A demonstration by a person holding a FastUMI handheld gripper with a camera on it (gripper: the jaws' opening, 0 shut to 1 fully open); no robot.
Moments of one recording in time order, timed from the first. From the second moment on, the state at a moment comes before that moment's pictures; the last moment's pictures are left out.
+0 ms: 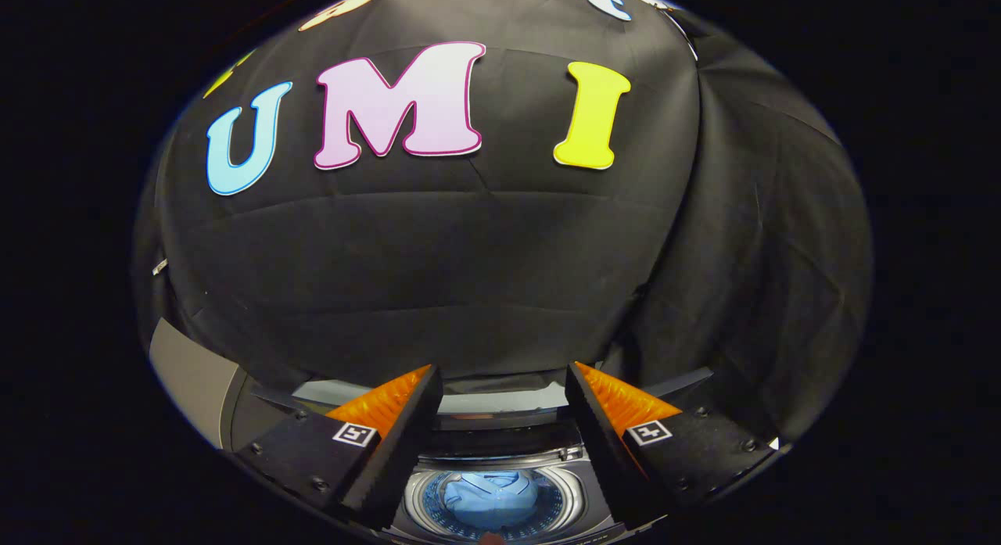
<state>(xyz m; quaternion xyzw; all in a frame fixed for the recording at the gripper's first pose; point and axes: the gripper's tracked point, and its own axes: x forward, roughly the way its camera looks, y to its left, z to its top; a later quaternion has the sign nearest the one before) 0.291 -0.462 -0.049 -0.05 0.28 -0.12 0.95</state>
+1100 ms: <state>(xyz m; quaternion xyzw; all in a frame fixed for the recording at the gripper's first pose) 0.202 -0.460 -0.057 -0.04 0.26 -0.11 0.96</state>
